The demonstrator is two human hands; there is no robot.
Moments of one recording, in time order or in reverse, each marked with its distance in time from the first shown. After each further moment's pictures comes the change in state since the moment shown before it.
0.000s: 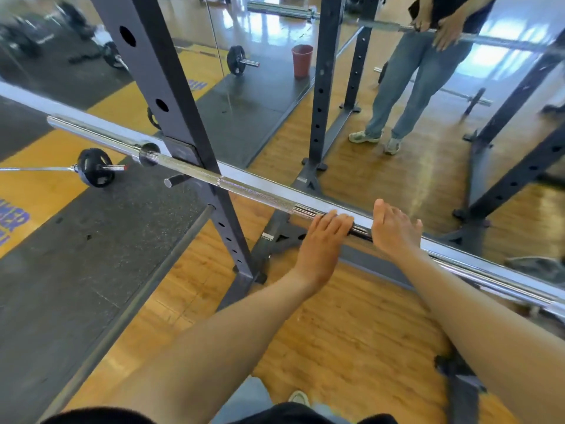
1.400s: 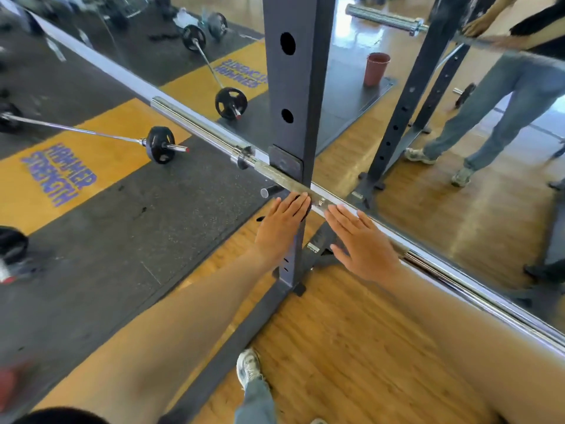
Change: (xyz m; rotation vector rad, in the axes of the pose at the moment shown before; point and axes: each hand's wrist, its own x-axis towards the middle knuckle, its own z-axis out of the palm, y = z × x) left_hand -0.035 -0.254 -0.161 0.439 -0.246 -0.249; right_hand 0.019 -0.217 0.115 -0.390 0.032 -1.056
